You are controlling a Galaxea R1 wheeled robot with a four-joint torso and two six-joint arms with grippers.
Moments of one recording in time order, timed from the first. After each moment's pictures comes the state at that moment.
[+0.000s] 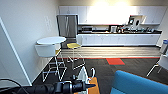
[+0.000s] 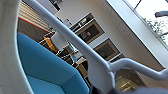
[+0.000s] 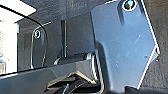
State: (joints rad) left arm 0.49 2.37 -1.03 0.87 -0.04 -1.31; right arm -1.54 3.09 -2.71 -0.02 0.08 0.03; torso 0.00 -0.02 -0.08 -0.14
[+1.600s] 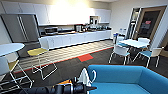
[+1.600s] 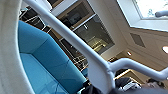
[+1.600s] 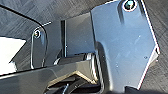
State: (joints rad) left arm 0.52 2.39 -1.03 0.89 -0.02 -1.31; right arm -1.54 3.09 -2.71 -0.02 0.08 0.03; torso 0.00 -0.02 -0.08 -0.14
